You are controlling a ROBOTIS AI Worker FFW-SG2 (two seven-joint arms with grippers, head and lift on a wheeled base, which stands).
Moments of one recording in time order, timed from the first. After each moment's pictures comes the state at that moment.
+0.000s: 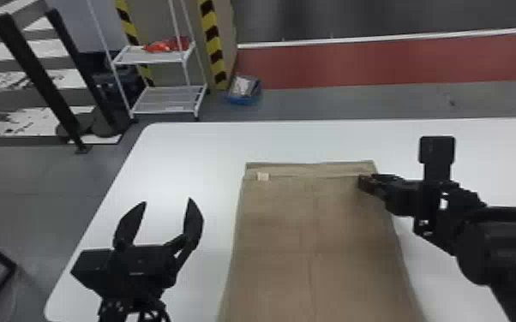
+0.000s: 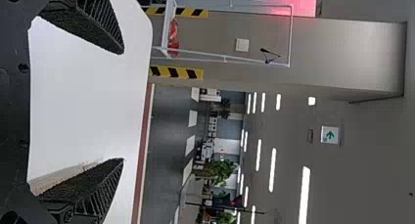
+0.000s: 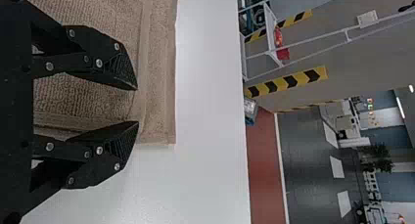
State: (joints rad) left arm 0.50 0.04 0.08 -1.90 0.15 -0.20 0.00; right arm -0.25 -0.12 0.15 -1.39 -0.27 0.59 0.19
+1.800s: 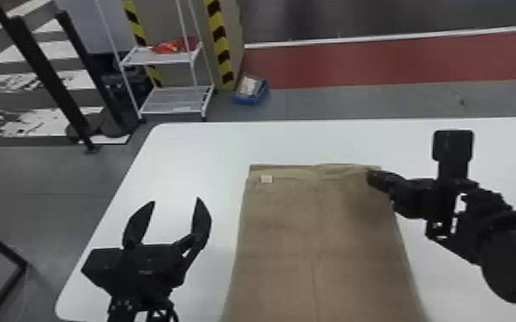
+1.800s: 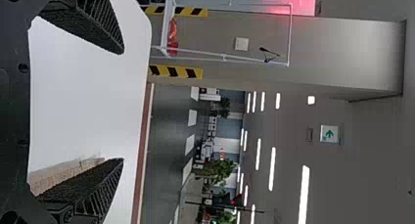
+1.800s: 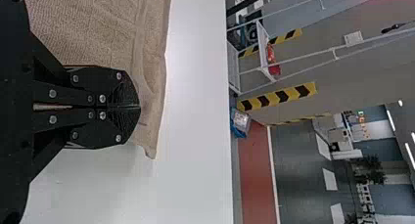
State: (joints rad) left arm 0.50 0.04 0.08 -1.91 0.15 -0.20 0.00; right arm -0.14 -0.12 0.13 -1.66 -0.29 0.73 0.19
